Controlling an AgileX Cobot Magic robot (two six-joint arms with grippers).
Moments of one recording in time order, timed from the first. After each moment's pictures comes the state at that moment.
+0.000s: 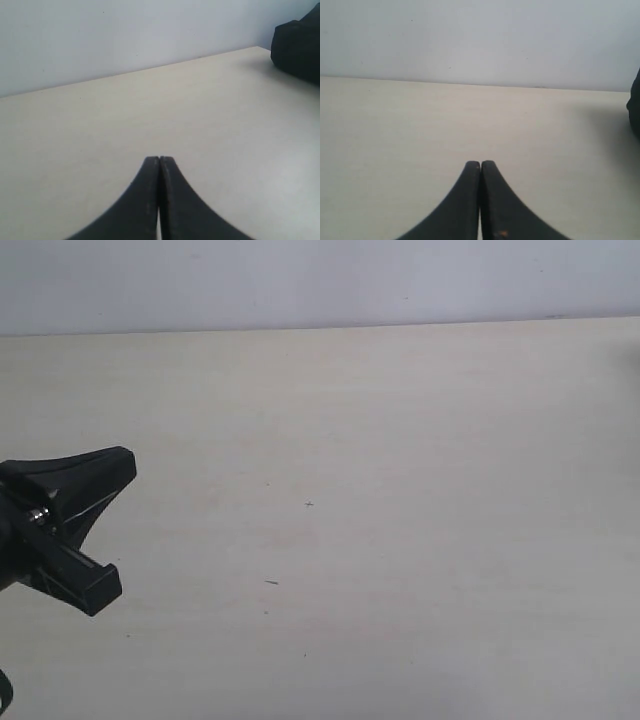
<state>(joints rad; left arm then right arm) -0.87 1.01 -0.16 -0.39 -0.58 0.21 0.17 0.01 0.00 0.21 0.30 -0.23</state>
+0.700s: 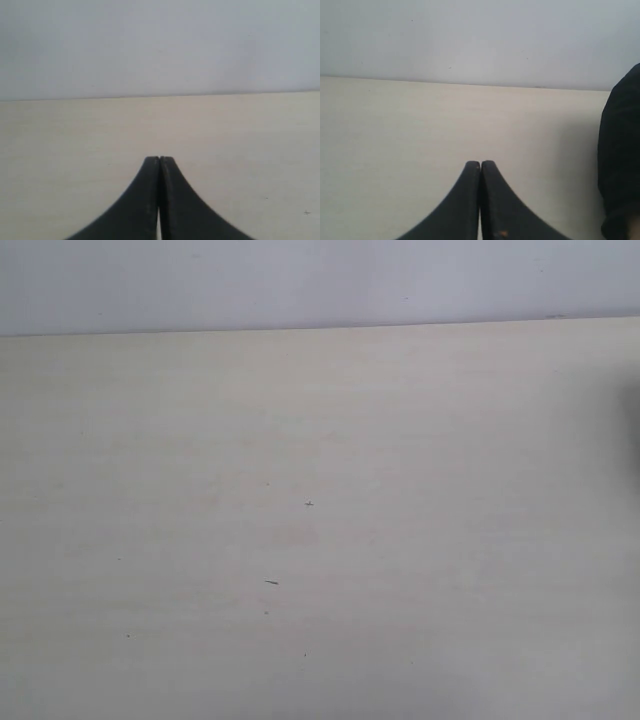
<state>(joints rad) -0.22 0.49 -0.16 -0.26 -0.05 0.21 0.17 0.01 0.00 0.21 0.30 -0.23</state>
